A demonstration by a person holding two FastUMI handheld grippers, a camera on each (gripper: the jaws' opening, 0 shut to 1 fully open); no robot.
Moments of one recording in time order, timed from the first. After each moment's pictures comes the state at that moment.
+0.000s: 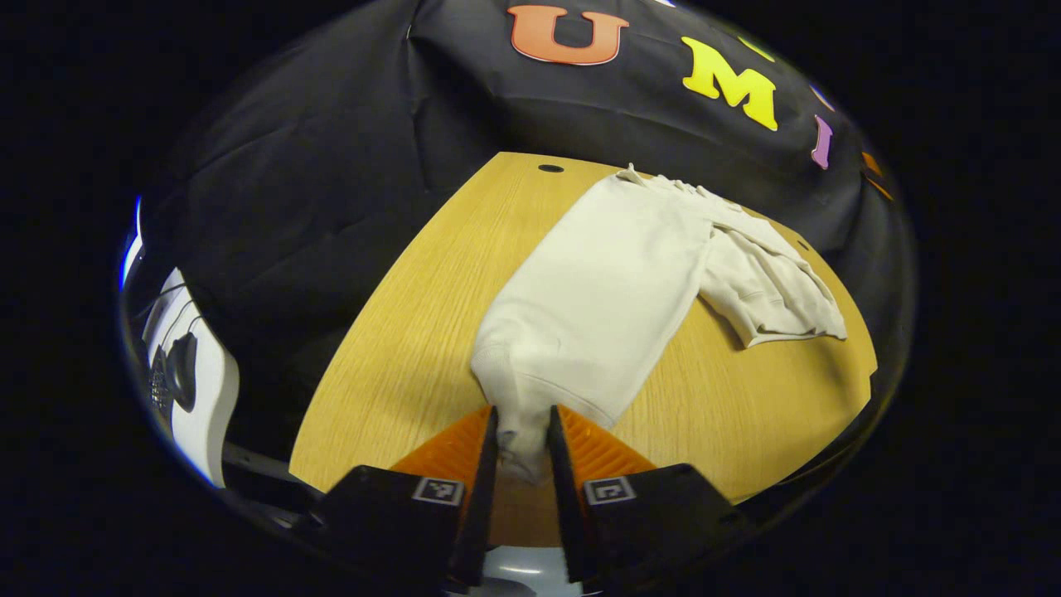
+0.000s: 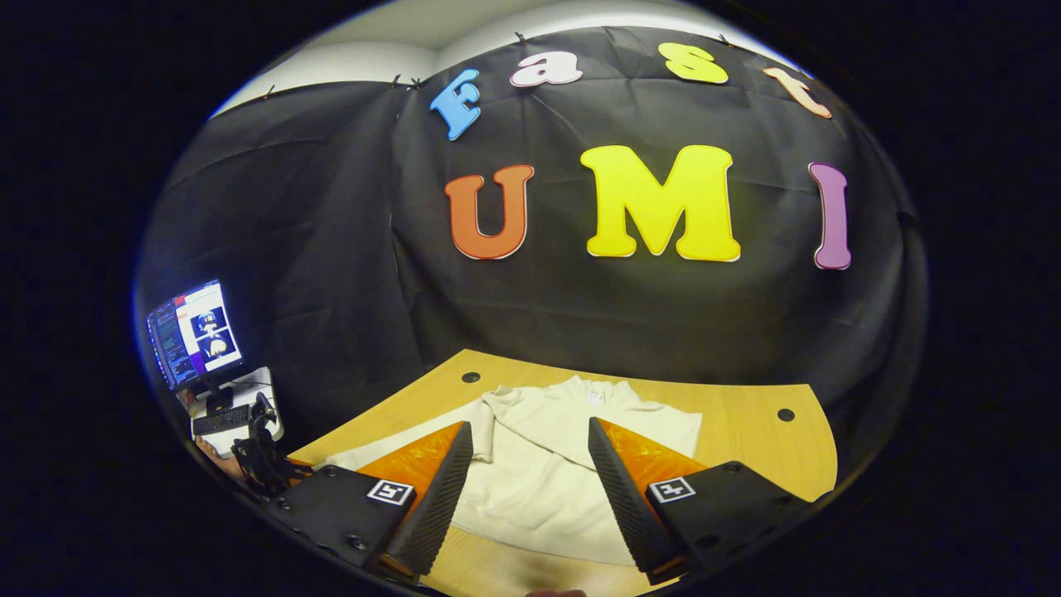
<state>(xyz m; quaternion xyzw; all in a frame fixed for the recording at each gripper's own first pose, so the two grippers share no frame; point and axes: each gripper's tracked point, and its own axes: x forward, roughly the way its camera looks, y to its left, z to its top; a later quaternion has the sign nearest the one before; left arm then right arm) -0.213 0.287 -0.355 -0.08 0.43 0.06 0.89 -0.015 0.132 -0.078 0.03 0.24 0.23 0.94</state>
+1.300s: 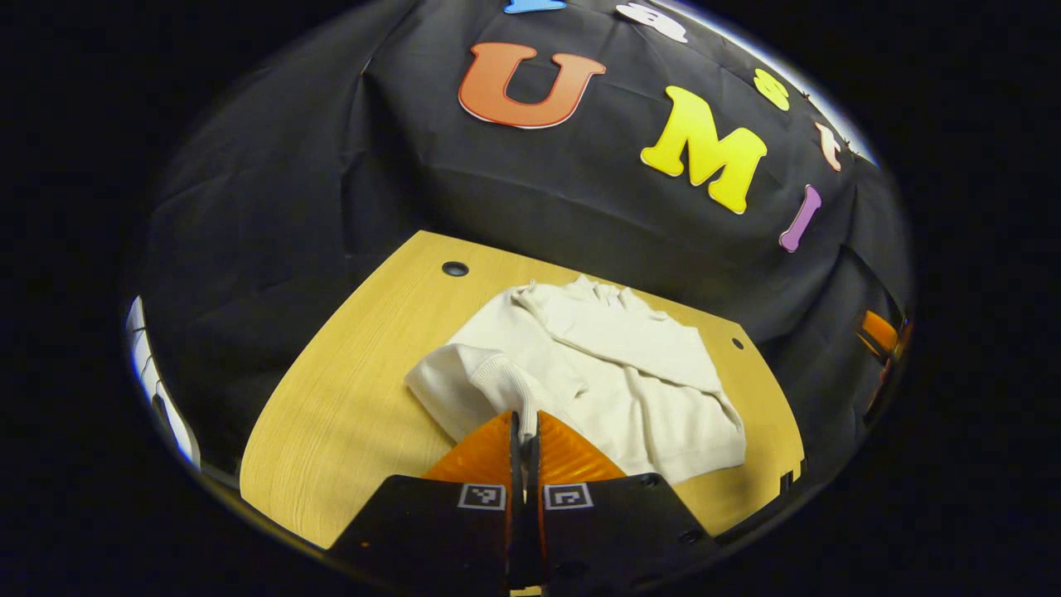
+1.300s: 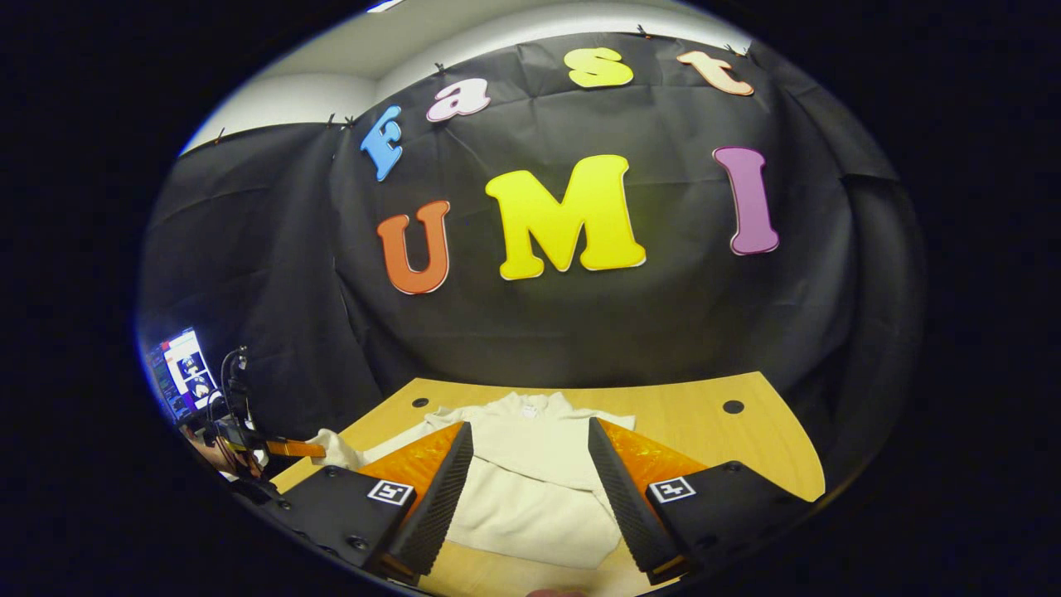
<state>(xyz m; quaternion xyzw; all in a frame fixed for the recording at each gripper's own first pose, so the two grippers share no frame) -0.035 0.176 -0.213 -0.16 0.34 -0.01 0.93 0.008 -0.015 -0.068 0.09 0.20 0.15 0.96</state>
